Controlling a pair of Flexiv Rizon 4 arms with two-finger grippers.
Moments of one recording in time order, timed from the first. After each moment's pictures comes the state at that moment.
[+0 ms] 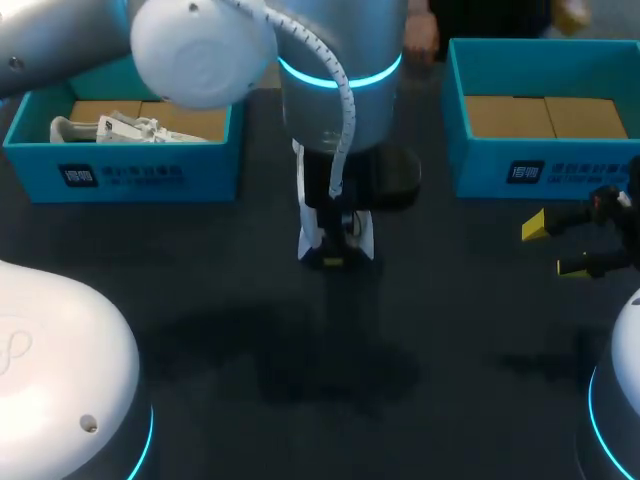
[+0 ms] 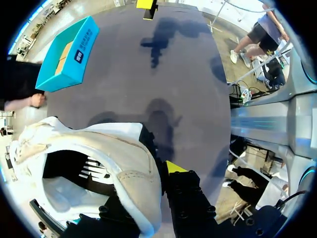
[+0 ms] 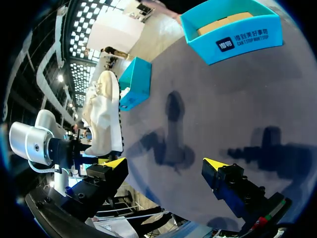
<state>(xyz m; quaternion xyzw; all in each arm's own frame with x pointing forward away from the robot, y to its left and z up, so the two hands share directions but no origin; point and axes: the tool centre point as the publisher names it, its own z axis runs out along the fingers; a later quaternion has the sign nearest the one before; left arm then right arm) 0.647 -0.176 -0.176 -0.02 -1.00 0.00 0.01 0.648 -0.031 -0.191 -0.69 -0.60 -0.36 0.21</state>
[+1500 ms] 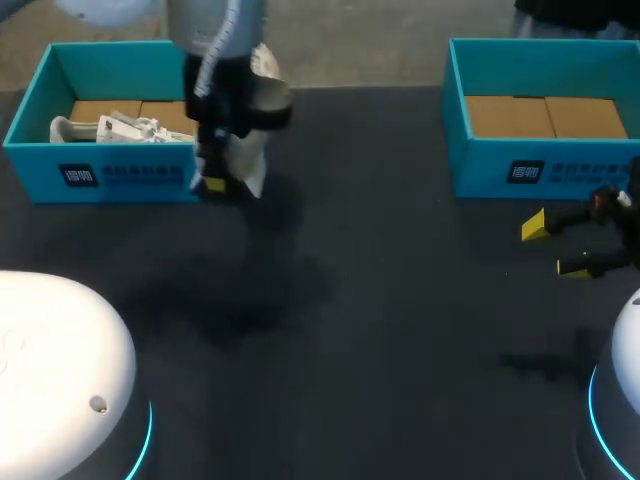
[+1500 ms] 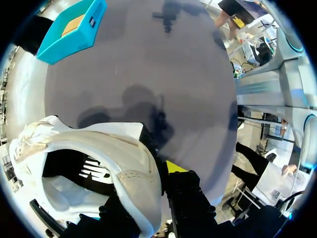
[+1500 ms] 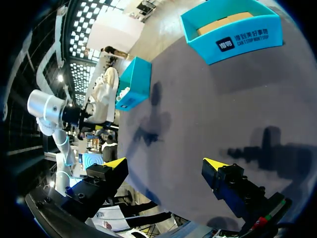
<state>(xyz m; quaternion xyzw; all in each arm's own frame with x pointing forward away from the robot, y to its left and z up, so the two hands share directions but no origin) 0.774 -0.021 -0.174 -0.05 -1.00 -0.06 0.05 0.648 -0.031 -0.191 -0.69 -0.60 -0.36 0.21</state>
